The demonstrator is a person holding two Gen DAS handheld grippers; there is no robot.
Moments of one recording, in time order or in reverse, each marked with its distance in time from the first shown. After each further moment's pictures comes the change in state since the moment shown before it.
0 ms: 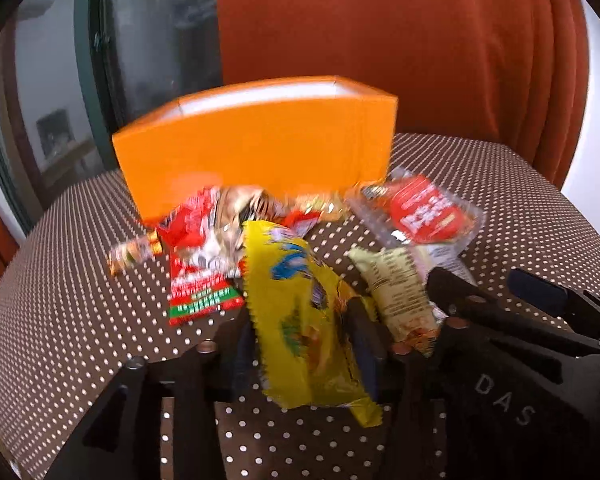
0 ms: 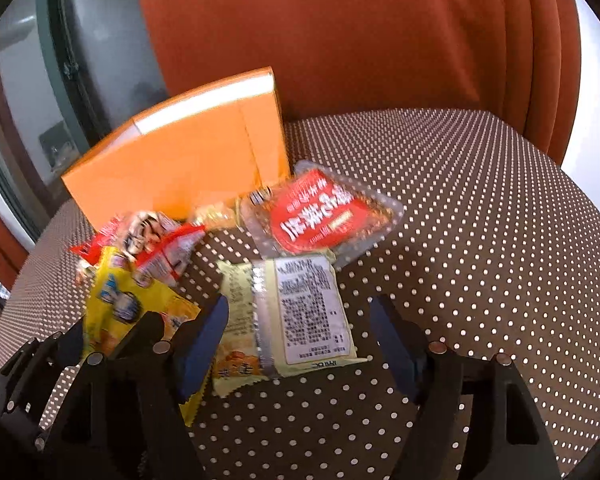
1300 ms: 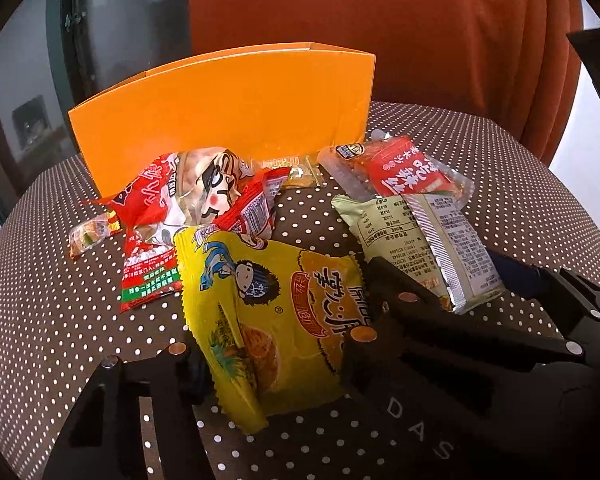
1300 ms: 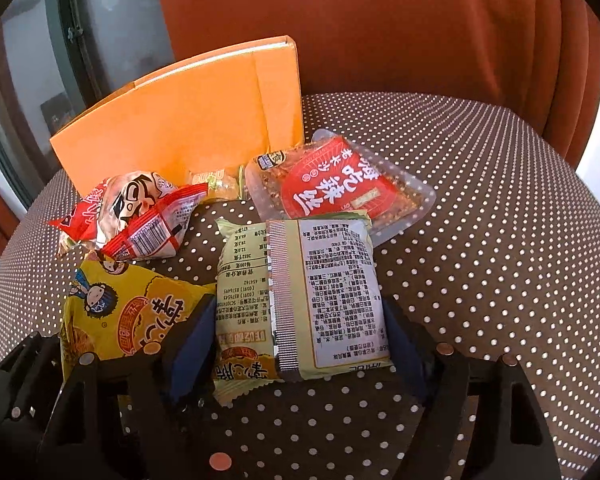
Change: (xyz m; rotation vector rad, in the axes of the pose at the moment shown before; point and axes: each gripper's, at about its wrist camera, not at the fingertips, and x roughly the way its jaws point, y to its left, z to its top) left arm 0.035 -0.018 0.000 0.030 0.082 -0.083; right arm 0.031 0.006 -0.002 -0.076 0.052 -0.007
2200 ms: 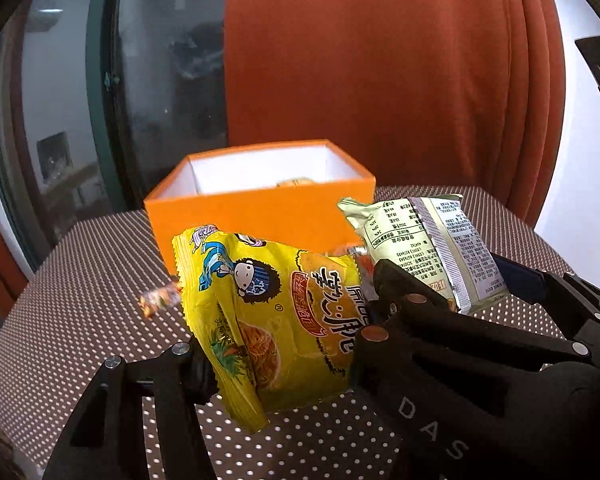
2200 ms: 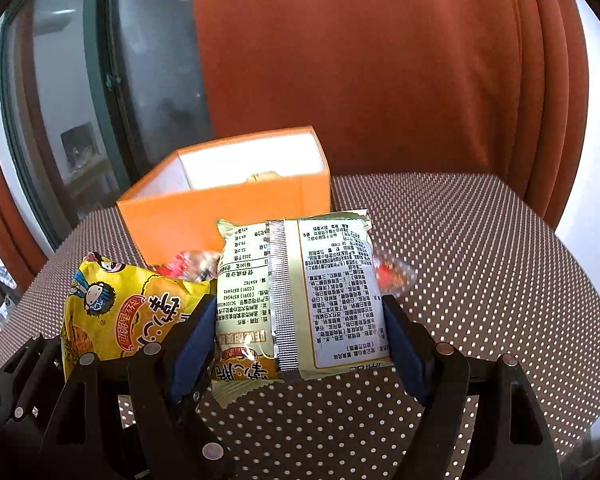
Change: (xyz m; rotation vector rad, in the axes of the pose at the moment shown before) left arm -0.118 0.019 0.017 -0.008 -0.244 0.040; right arm -0.117 0.037 0.017 -0.025 -0.219 0.025
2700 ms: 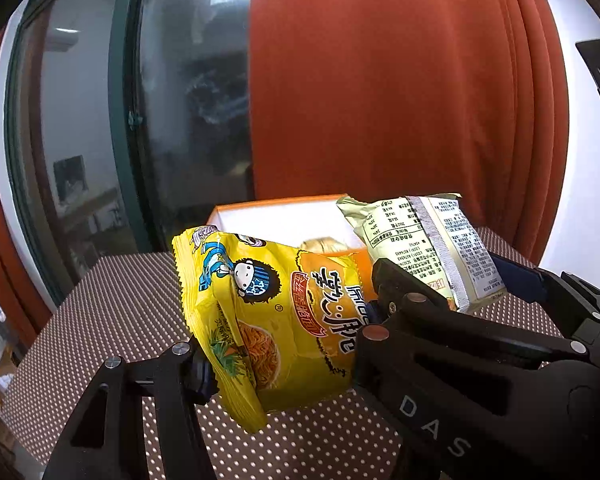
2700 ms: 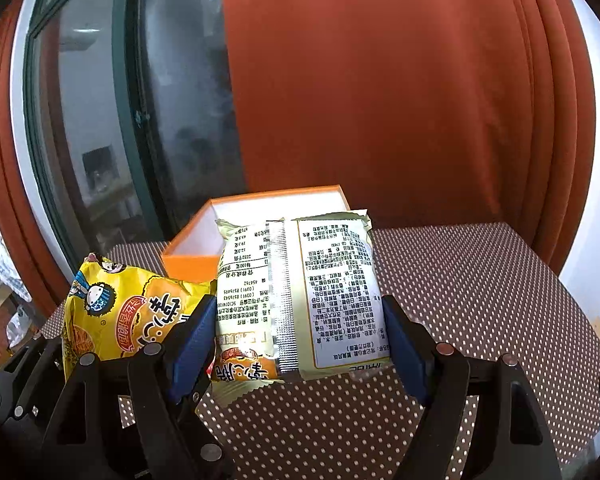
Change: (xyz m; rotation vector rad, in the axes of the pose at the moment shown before) left arm -0.042 0.024 0.040 -0.008 -0.120 0.047; right arm -0.044 0.026 0.038 -0.028 -0.125 0.056
